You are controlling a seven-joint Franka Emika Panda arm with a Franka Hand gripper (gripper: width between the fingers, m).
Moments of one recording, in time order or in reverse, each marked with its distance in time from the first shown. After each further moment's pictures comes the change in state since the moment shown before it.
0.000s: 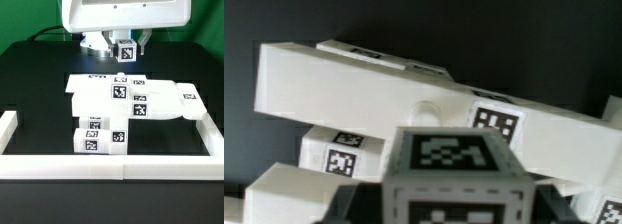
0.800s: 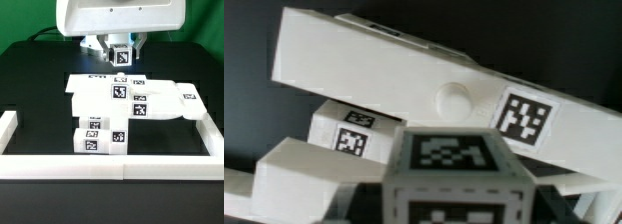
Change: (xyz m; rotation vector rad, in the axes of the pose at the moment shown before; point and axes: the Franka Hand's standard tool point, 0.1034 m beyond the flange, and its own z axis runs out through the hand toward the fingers) arm 0.007 0.009 0.005 -0.023 0.046 -0.068
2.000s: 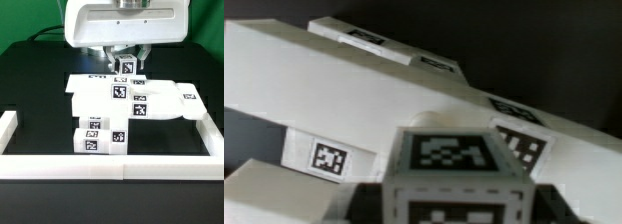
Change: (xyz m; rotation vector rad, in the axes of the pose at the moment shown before) arm -0.006 -0.011 0.019 -0.019 0.019 -0.015
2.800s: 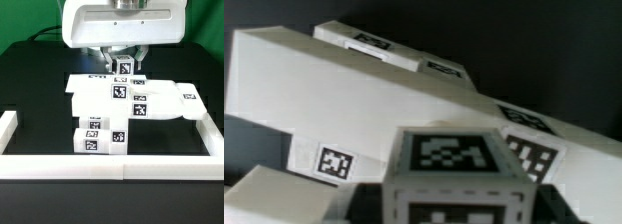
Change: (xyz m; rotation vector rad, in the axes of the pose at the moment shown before) arm -0.003 0.003 0.002 -0.004 0.006 0.002
